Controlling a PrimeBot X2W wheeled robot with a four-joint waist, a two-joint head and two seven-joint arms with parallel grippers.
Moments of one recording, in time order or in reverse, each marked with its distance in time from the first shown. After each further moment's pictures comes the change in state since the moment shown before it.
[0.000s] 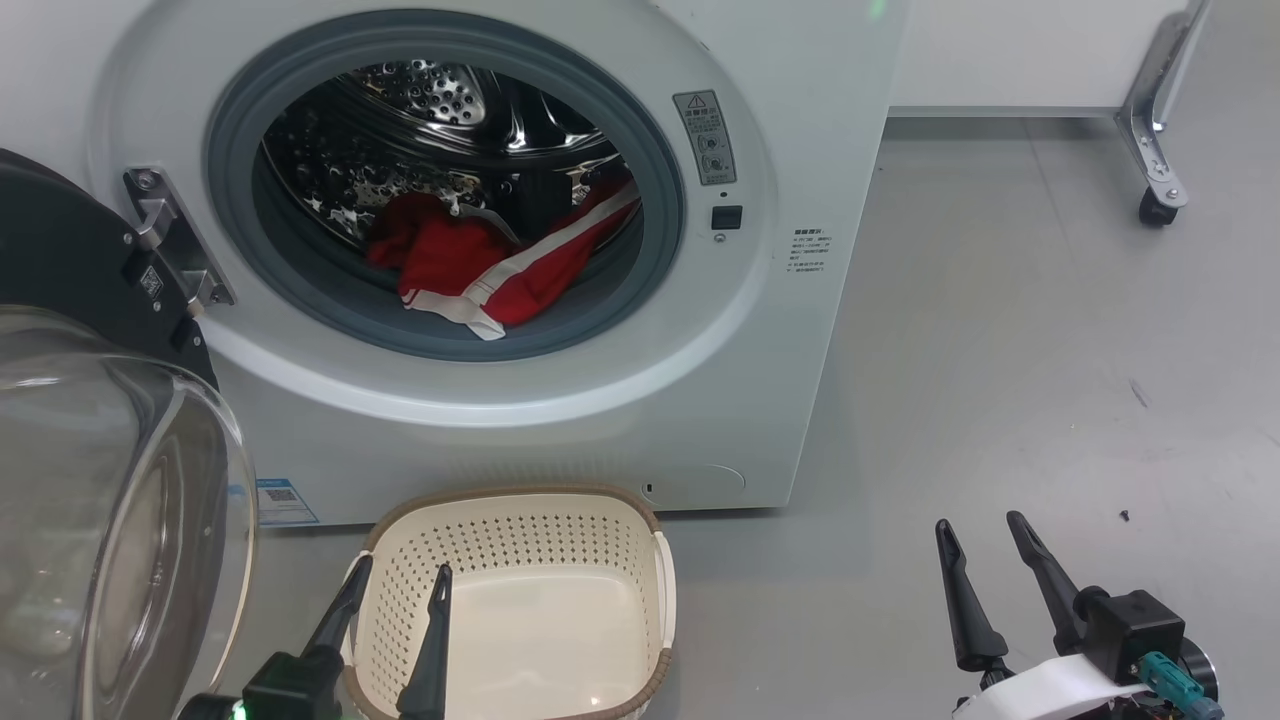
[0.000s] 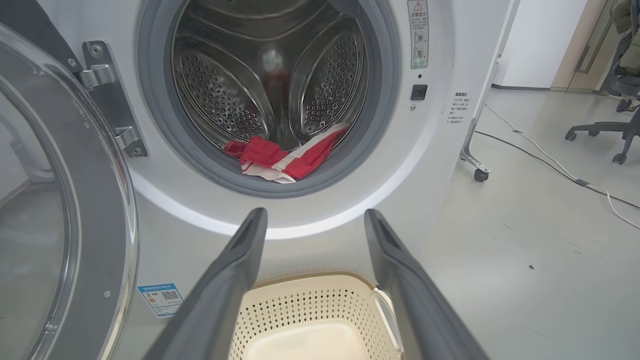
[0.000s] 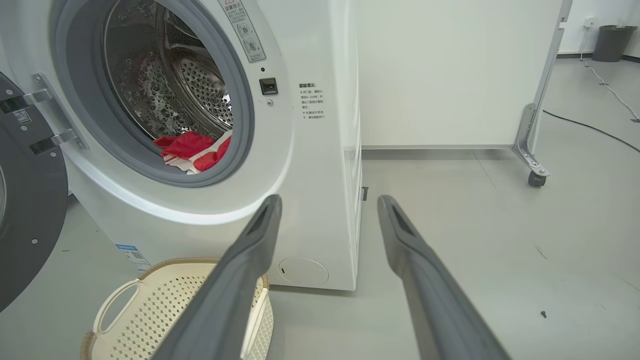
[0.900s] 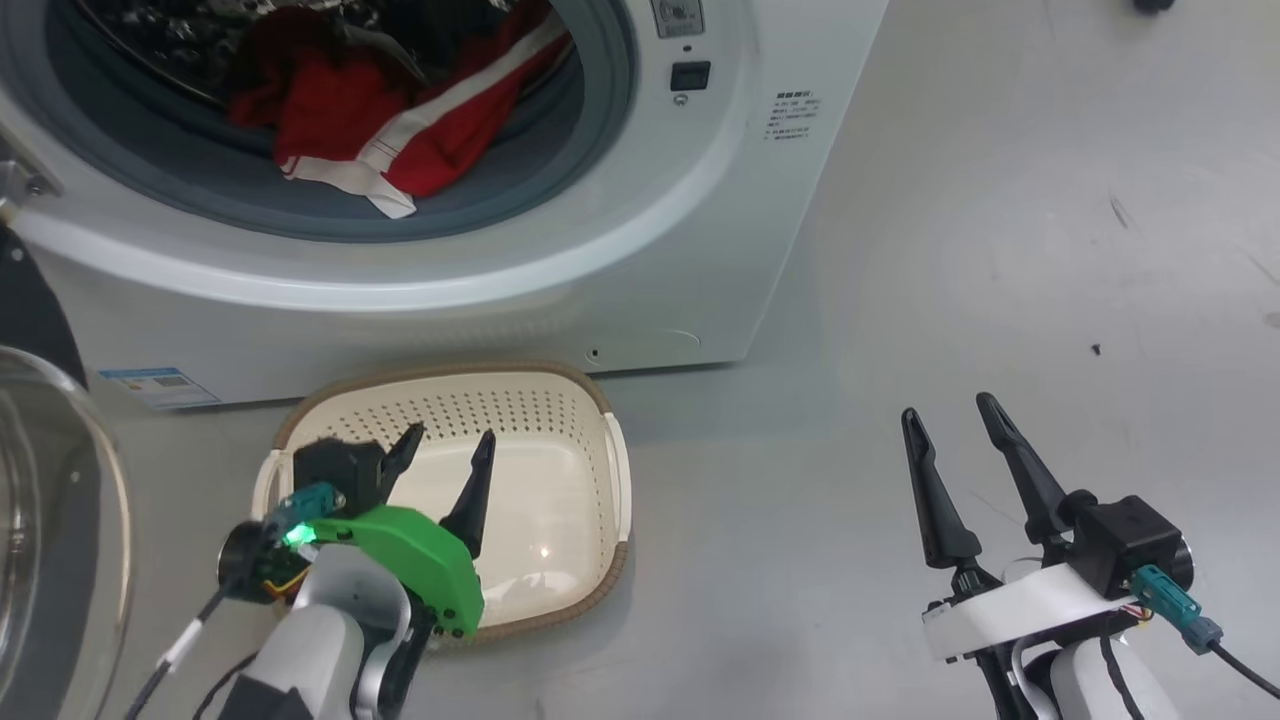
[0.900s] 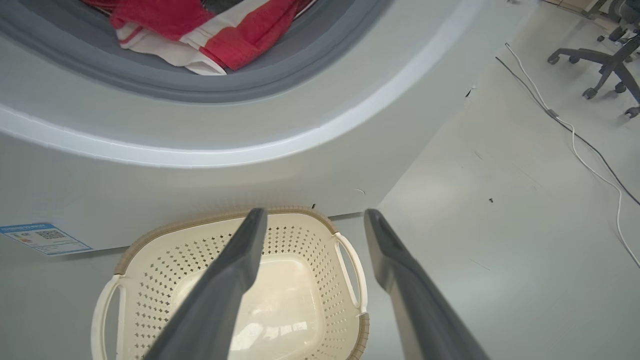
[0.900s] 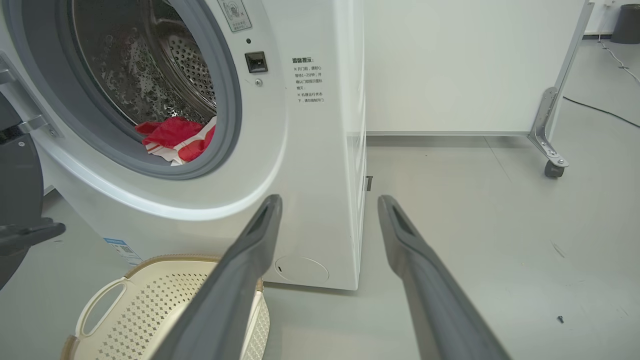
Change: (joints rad) left arm -0.345 -0.040 -0.059 0.207 -0.139 -0.100 0.265; right arm -0.126 0.000 0.047 -0.081 -0.002 0.003 0.000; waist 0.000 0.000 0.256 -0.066
